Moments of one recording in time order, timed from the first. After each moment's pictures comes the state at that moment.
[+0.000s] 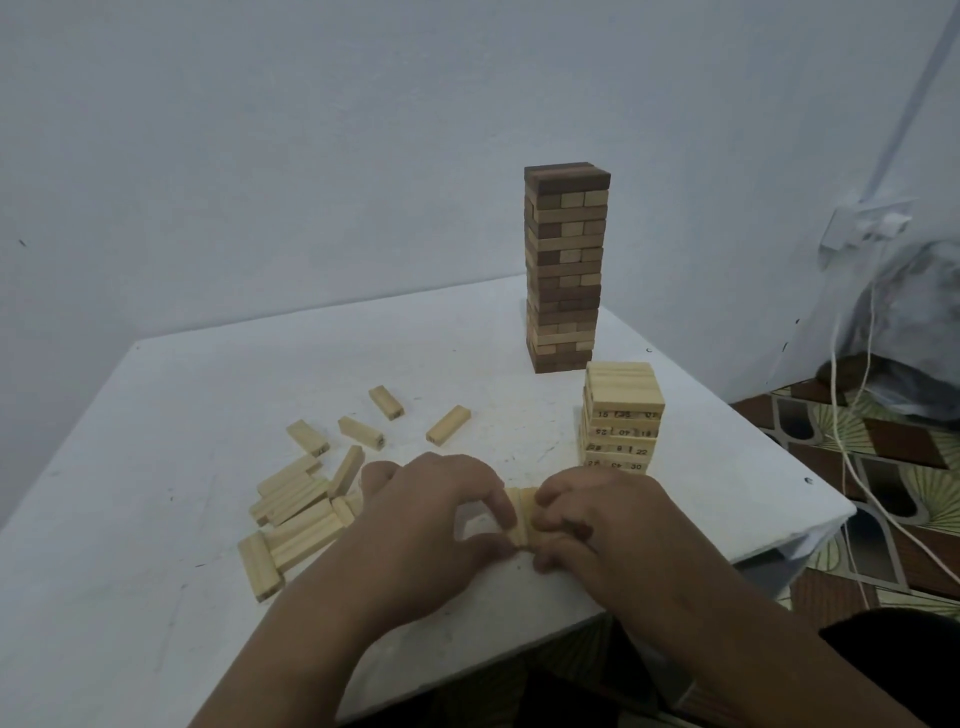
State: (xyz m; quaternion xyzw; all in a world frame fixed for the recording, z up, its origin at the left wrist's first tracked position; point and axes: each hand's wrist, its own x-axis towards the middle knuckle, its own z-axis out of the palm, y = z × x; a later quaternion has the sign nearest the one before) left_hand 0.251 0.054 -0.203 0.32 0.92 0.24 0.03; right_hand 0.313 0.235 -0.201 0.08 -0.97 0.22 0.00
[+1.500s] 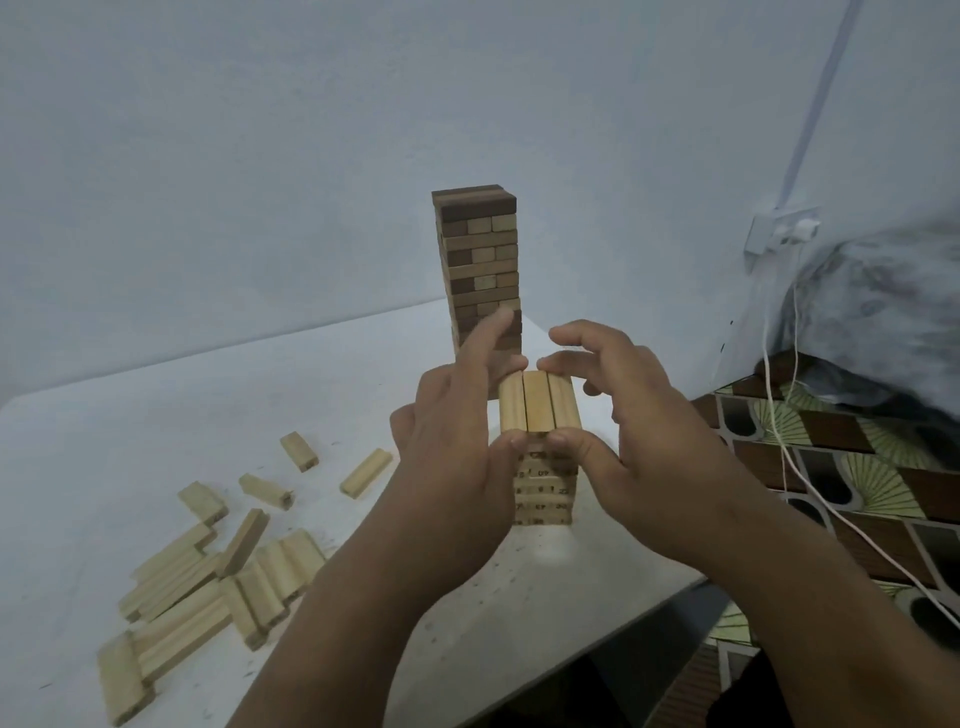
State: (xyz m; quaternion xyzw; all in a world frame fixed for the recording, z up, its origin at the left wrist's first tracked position) left_hand 0.245 0.151 -0.170 0.36 0.84 0.41 -0.07; right_hand 0.299 0.310 -0.168 0.01 -0.92 0.34 0.22
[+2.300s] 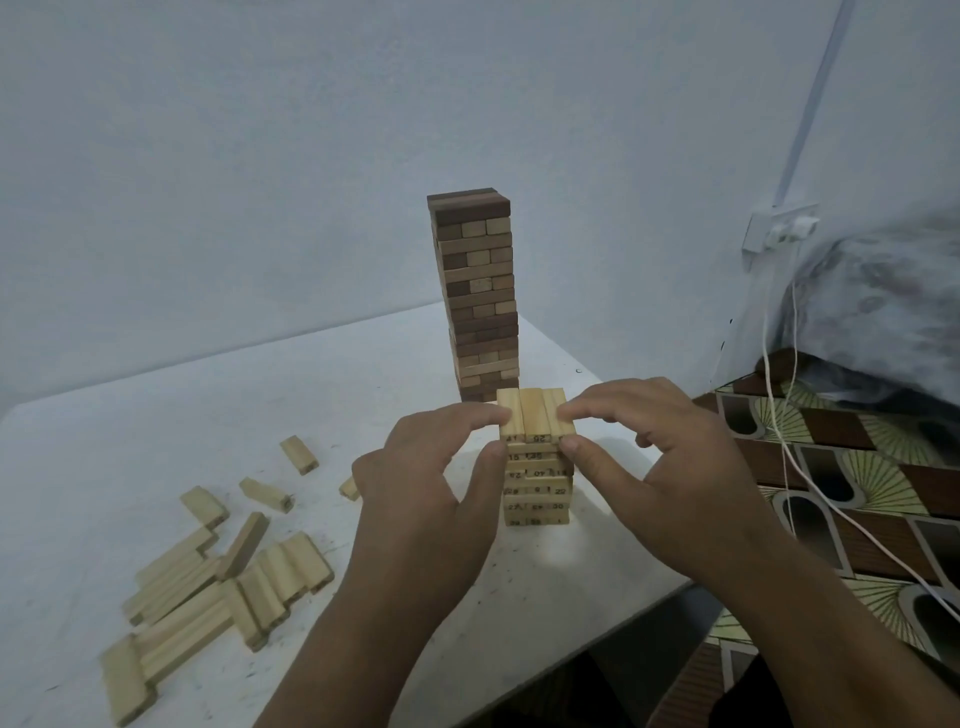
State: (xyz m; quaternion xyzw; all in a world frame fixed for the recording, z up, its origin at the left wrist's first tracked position) left_hand 0.249 0.146 -0.188 0.23 0.87 0.42 -0.13; right_hand 0.303 0.327 -0.196 0.01 -0.88 0.31 0.34
